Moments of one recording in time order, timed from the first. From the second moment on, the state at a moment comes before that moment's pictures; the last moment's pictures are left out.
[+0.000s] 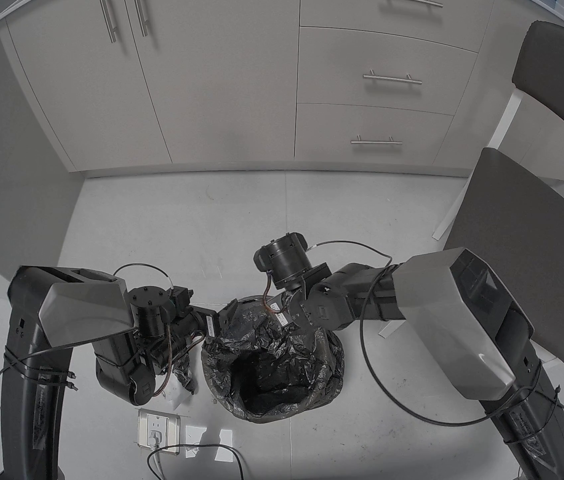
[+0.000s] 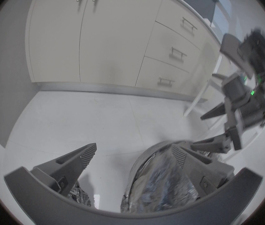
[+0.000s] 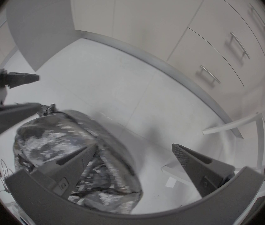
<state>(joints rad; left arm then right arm) -0.33 2.51 -0.77 -1.53 -0.06 -0.10 0.72 2.63 -2.00 0.11 -0.54 -0.08</state>
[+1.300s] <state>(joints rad) -0.36 2.59 -0.79 -1.52 -0.06 -0.12 0.68 2.71 -2.00 0.19 -0.54 -0.06</state>
